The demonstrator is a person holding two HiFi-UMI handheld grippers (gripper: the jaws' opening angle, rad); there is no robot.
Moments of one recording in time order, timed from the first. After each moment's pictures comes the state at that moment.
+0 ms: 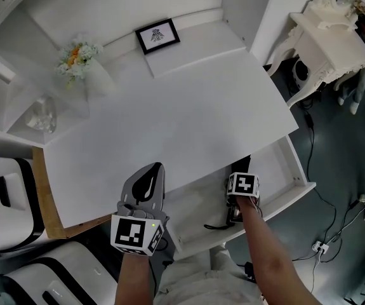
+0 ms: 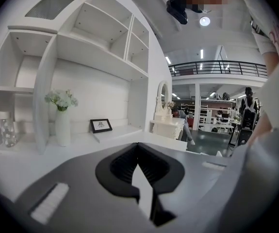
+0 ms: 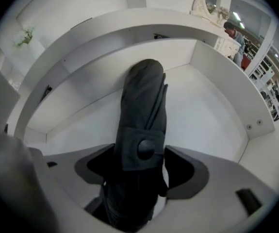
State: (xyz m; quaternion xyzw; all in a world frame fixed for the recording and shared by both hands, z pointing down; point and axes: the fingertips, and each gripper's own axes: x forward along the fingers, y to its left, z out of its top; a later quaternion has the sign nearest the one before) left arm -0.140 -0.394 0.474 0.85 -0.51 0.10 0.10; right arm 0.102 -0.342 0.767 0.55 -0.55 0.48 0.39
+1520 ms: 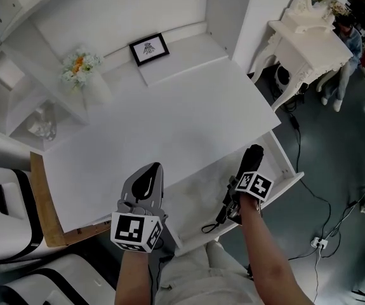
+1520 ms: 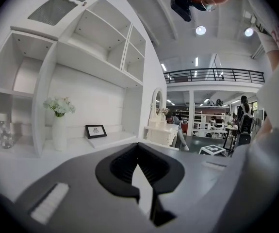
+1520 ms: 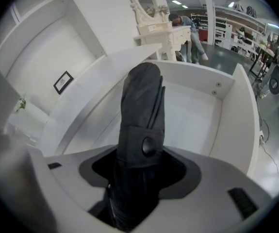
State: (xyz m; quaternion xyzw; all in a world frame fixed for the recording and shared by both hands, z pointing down) left arm -0.138 -0.367 0.451 0.87 -0.48 0.06 0.08; right arm 0.133 -0.316 0.703 0.66 -0.48 0.55 0.18
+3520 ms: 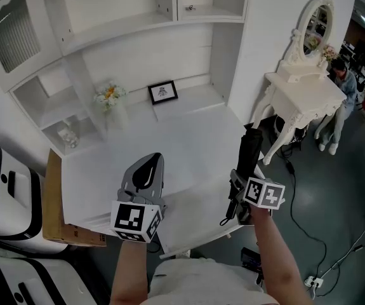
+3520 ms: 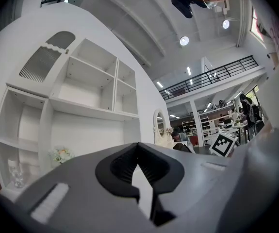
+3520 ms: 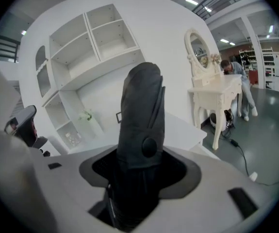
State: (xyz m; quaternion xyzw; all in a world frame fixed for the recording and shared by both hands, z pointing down) left arm -0.109 -0.329 0.303 0.85 -0.52 -0.02 -0.06; right arm 0.143 -0.369 0.480 0.58 -0.75 0.31 0.10
